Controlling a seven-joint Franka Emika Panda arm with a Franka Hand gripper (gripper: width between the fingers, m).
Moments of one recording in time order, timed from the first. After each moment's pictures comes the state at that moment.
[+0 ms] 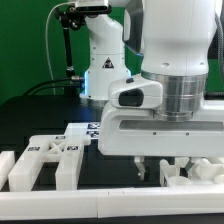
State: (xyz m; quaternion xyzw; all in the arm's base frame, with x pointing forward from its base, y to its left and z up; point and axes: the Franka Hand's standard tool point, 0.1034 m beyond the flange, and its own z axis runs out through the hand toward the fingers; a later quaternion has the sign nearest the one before) arm 0.621 0.040 0.016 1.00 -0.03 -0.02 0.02
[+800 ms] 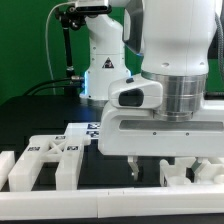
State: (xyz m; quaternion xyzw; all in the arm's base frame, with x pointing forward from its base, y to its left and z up) arm 0.622 0.039 0.019 1.00 -0.03 -0.01 0.02
